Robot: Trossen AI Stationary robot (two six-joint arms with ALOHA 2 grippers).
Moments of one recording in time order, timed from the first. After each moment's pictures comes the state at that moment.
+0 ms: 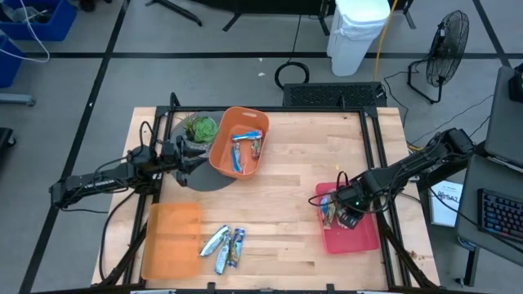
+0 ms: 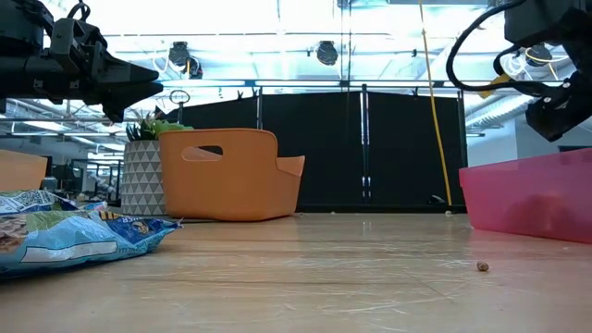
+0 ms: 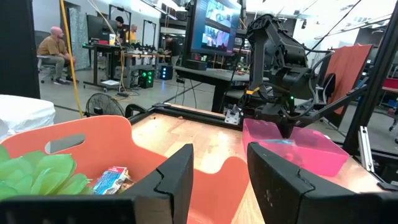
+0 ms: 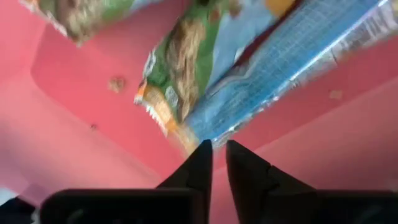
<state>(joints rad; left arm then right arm) 0.30 0.16 0.01 0.24 0.13 -0.16 0.38 1.18 0.61 -0.96 -0.36 1.09</state>
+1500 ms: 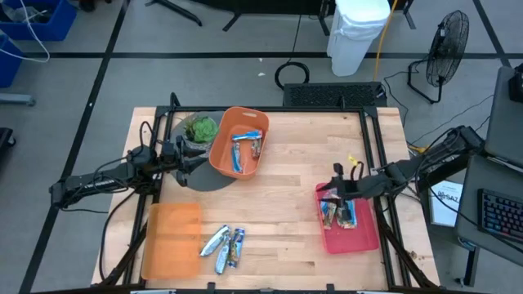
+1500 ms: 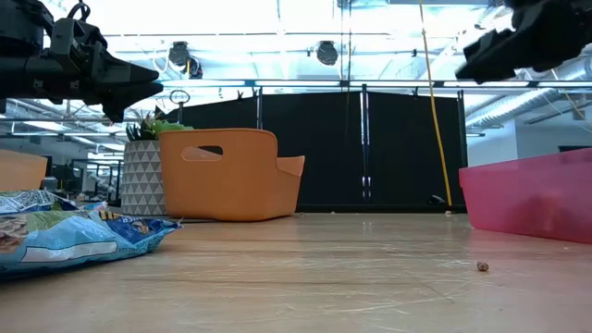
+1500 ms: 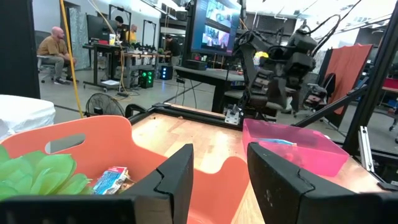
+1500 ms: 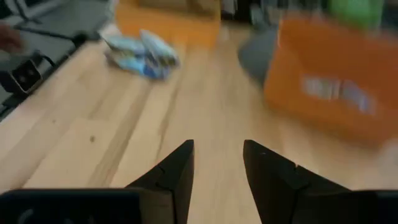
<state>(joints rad) 0.30 0.16 0.01 0.24 0.13 -0.16 0.44 0.76 0.42 -0.11 0.34 0.05</state>
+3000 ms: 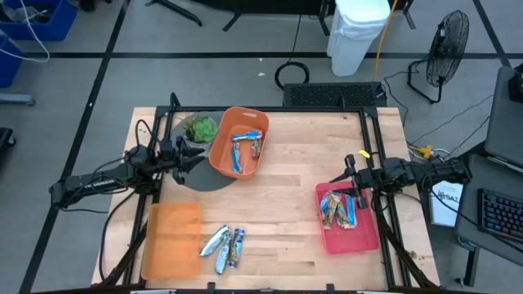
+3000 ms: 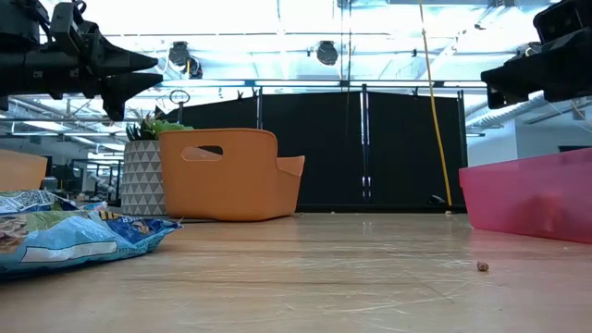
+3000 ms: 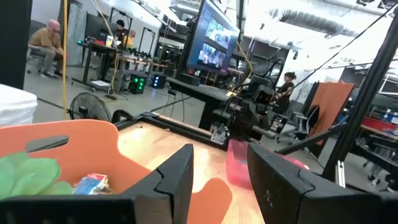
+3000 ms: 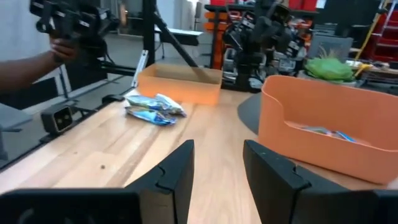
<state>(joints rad) 0.30 0.16 0.01 0.31 0.13 -0.32 0.12 0.02 0.07 -0.11 -0.06 -0.08</state>
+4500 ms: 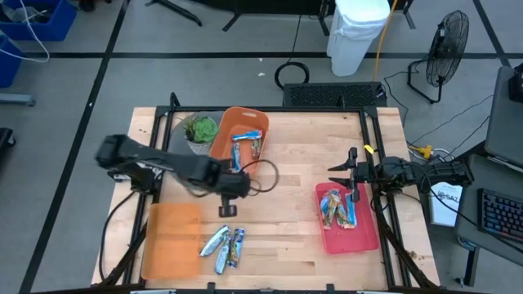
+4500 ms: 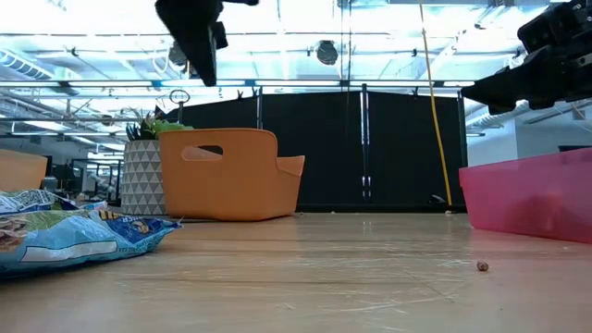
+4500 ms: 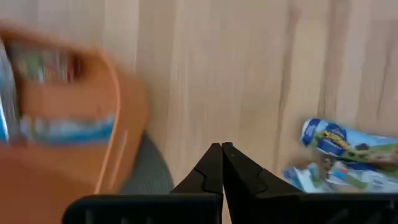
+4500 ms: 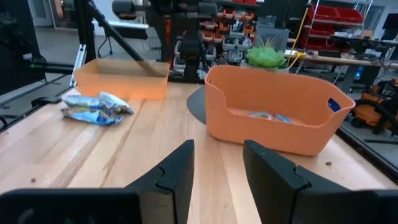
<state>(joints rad) -0.20 1.66 1.47 -1.08 -0.12 -0.26 0.09 0.03 0.07 -0.12 0.13 -0.07</state>
